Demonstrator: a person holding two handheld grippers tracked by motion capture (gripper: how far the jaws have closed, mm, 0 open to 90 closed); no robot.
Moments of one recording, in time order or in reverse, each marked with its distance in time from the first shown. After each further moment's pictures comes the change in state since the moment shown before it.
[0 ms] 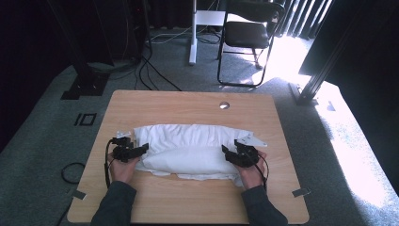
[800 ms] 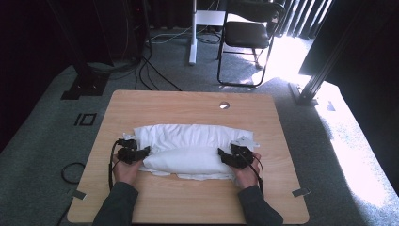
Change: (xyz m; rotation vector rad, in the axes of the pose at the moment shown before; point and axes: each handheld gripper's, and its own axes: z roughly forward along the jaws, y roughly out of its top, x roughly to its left) left arm -0.012 -0.006 0.007 0.044 0.051 0.077; right arm 0.003 -0.014 0.025 0.065 0.006 0.001
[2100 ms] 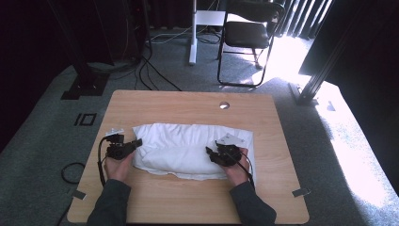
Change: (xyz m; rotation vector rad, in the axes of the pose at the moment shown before) left arm 0.021 0.019 -0.038 -0.120 -0.239 -0.111; right arm 0.038 0.024 0.008 -0.009 0.082 -0.151
